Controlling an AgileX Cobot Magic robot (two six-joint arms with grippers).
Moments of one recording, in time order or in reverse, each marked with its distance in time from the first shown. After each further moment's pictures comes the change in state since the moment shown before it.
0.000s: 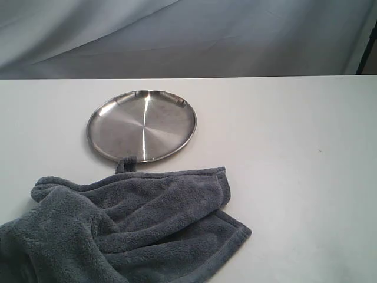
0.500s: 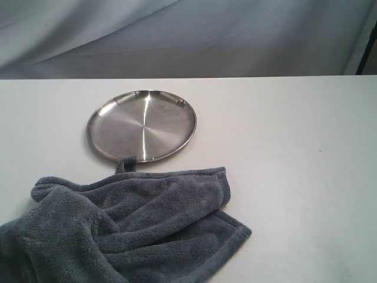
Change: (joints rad) left arm 0.000 0.000 0.000 0.000 0.000 0.000; right arm 0.000 0.000 0.000 0.000 0.000 0.000
